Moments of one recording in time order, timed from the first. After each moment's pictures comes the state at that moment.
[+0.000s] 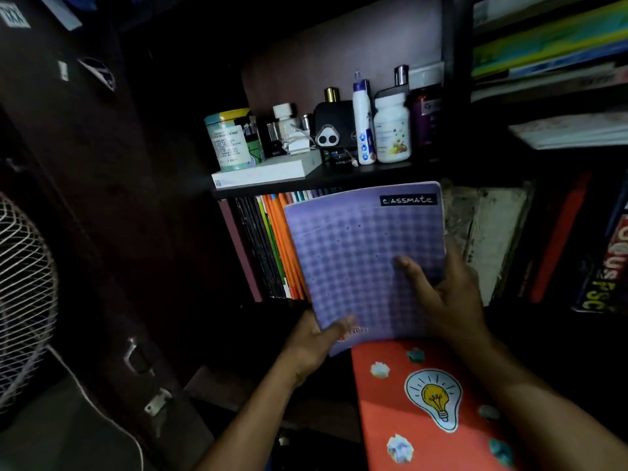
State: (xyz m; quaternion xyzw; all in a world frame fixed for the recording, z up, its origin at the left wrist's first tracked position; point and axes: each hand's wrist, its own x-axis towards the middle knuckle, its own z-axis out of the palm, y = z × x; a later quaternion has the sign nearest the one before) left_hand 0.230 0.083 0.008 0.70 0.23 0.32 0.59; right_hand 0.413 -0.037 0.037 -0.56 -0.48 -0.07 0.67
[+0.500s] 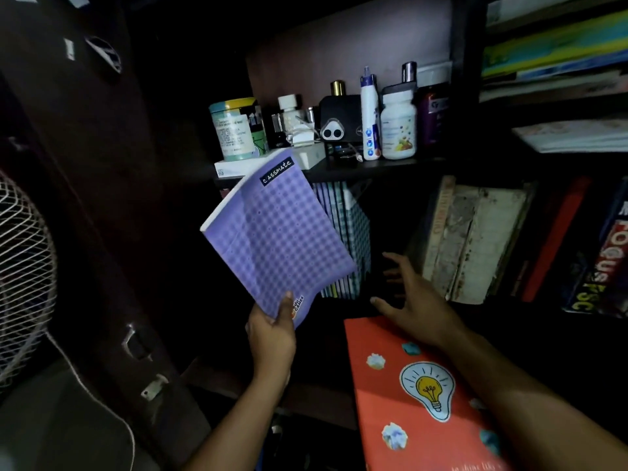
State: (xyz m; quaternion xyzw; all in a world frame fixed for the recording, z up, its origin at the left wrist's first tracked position) left_hand 0.206 0.087 0.002 0.58 0.39 0.59 0.40; right_hand 0.423 -0.018 0.009 -0.68 -0.58 0.06 0.44
